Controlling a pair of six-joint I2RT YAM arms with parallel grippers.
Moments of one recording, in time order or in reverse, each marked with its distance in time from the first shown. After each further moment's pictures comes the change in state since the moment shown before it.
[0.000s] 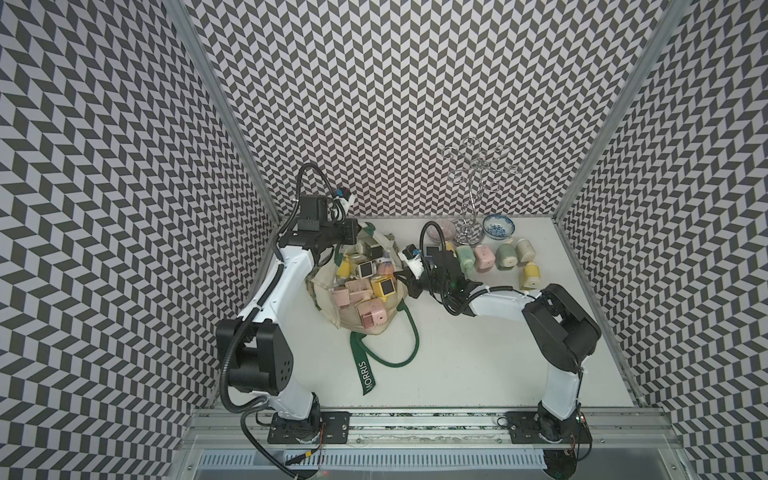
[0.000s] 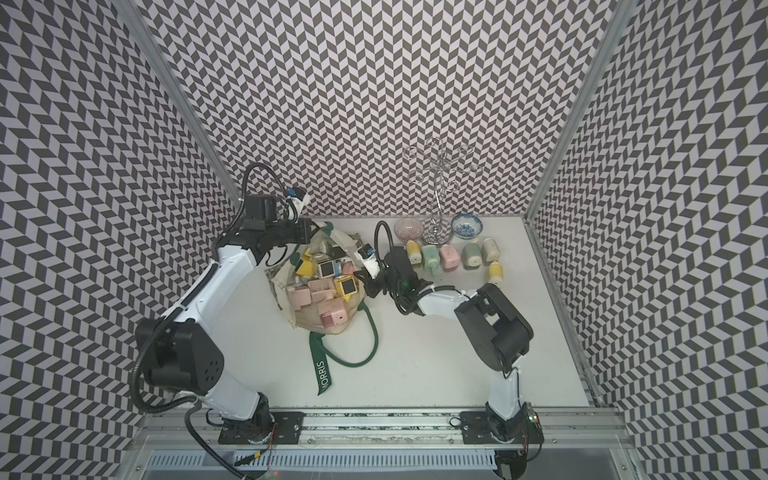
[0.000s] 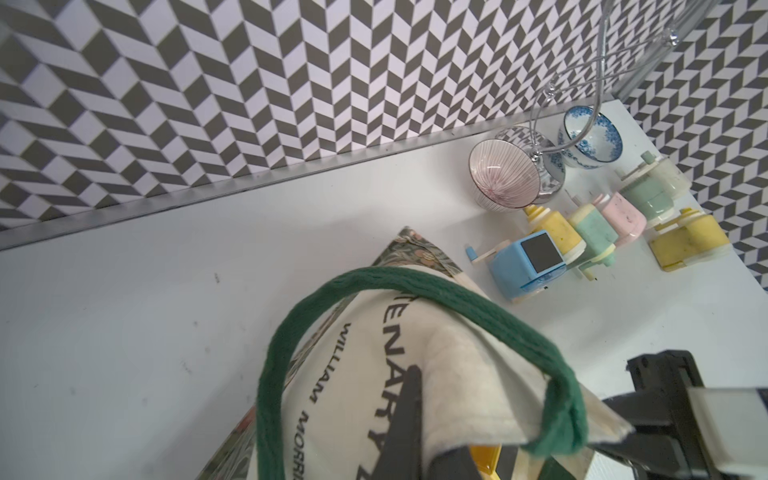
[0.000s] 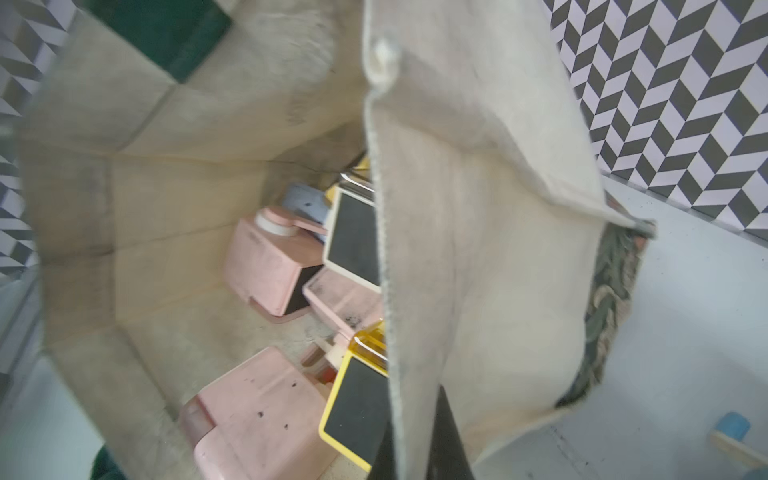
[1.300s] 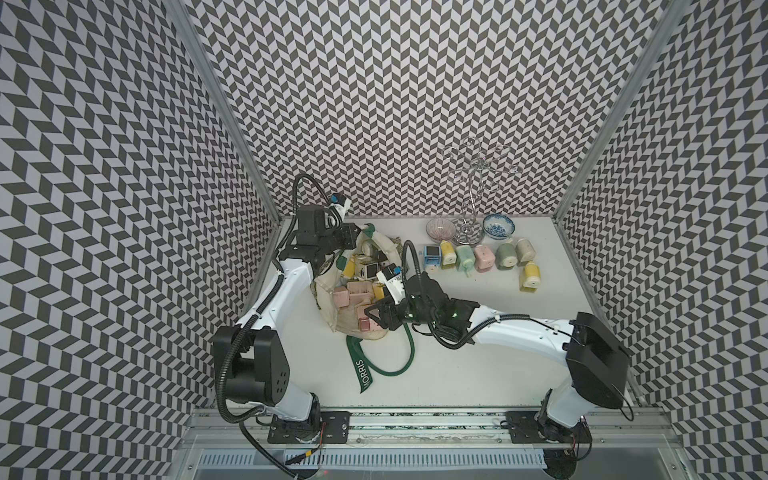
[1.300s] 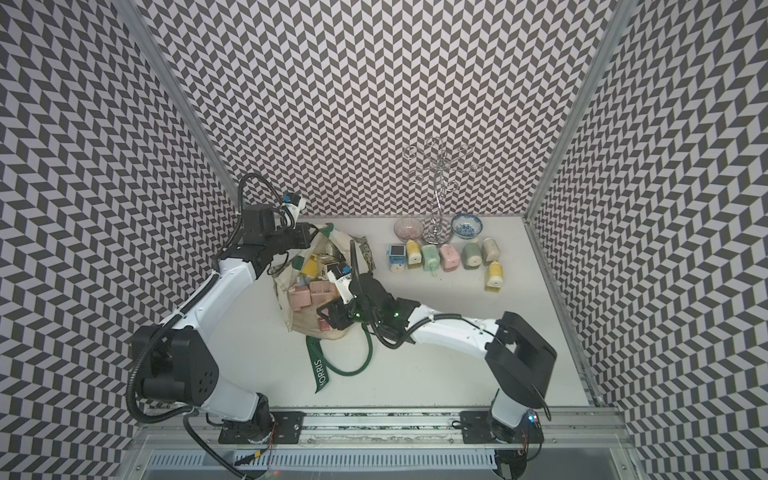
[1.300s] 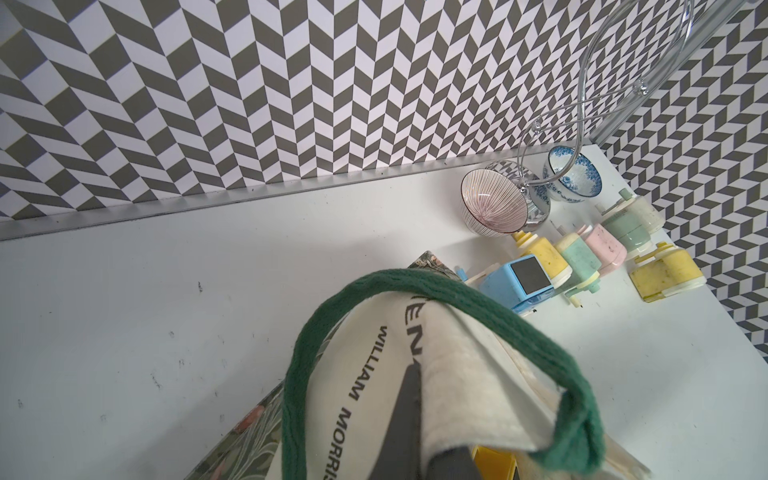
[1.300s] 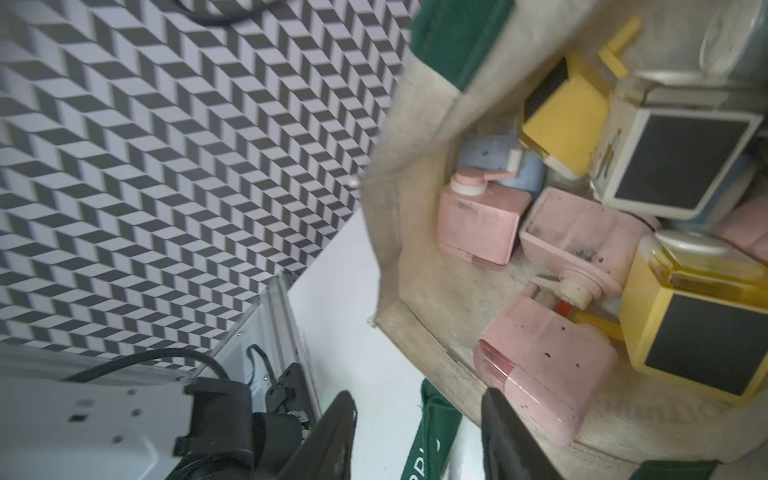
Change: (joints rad) left arm 0.021 -0.103 -0.213 0.220 0.002 -0.112; right arm 0.307 -0.150 0.103 -0.391 0.178 0.565
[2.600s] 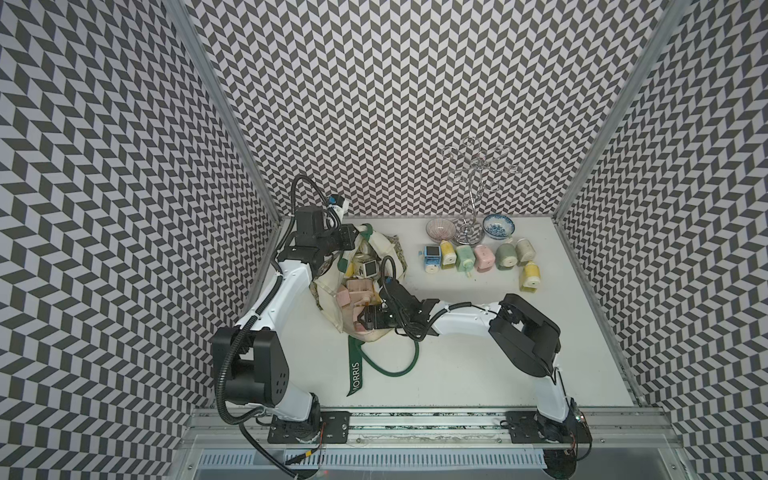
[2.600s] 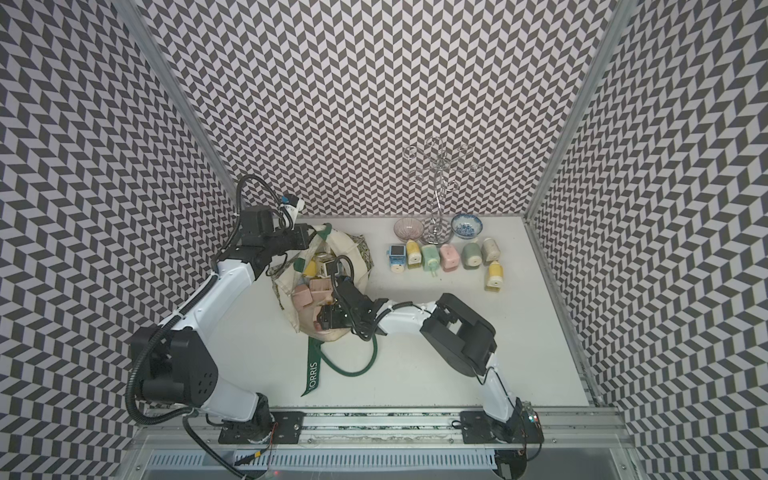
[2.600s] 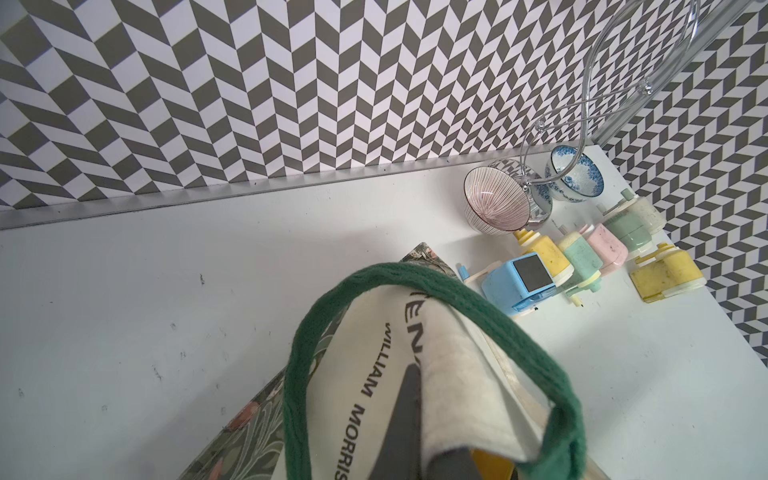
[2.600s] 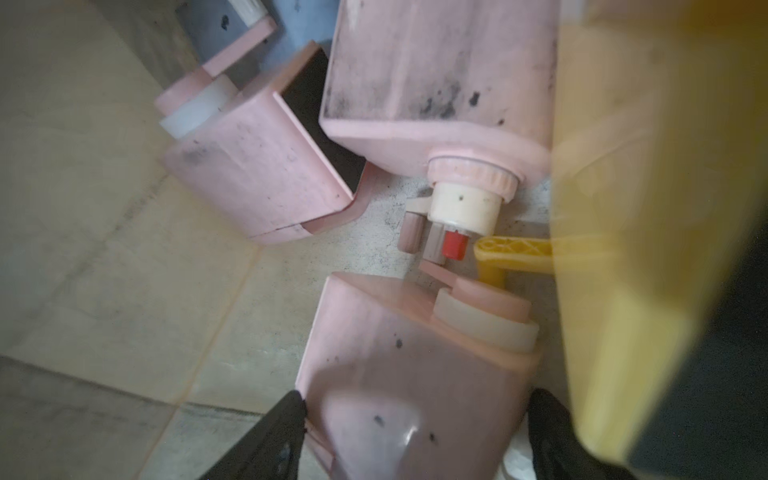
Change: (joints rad) left arm 0.009 -0.008 -0.015 0.003 0.004 -0.006; right arm -0.021 0.376 0.163 -0.045 0.027 0.268
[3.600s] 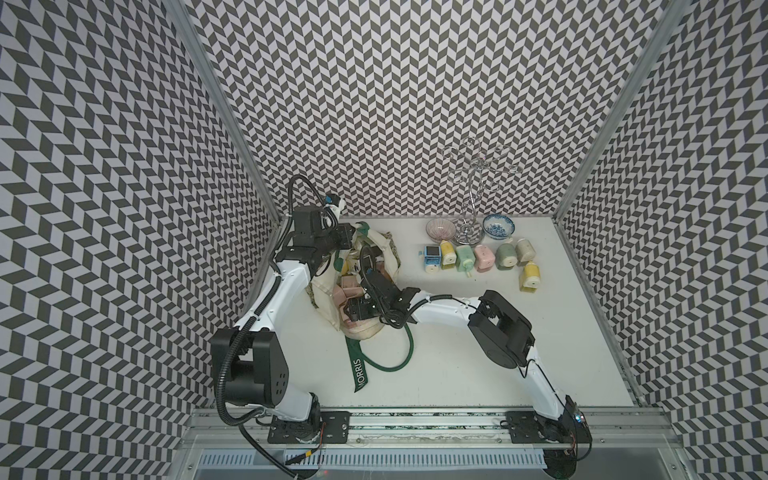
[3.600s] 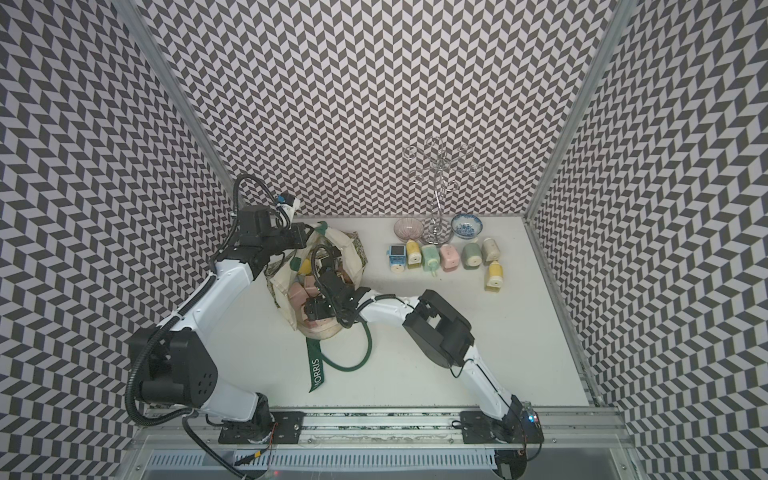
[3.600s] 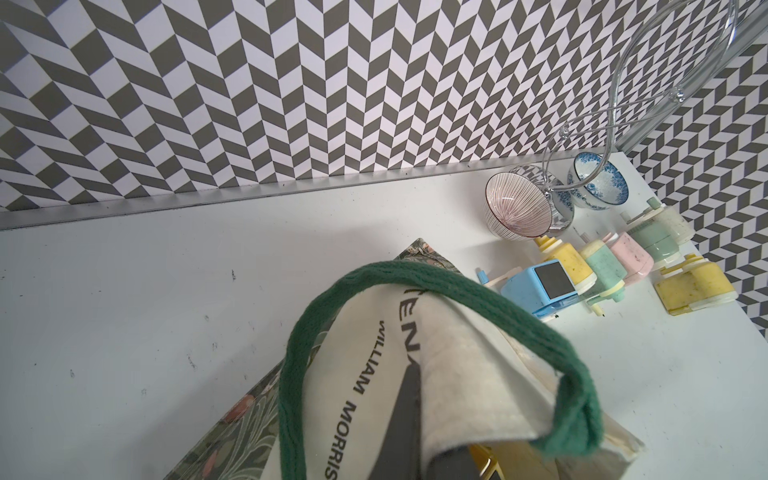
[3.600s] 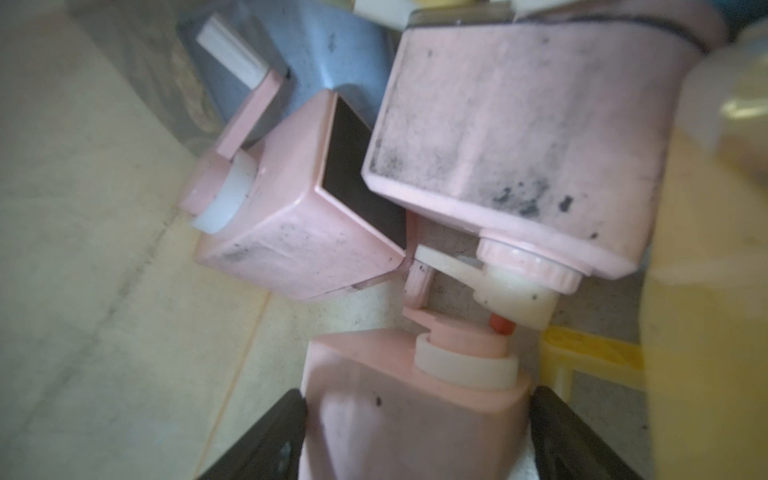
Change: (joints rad) left arm 0.011 -0.005 -0.001 0.000 -0.032 0.006; right arm 0.011 0.188 0.350 -0.184 0.040 -0.168
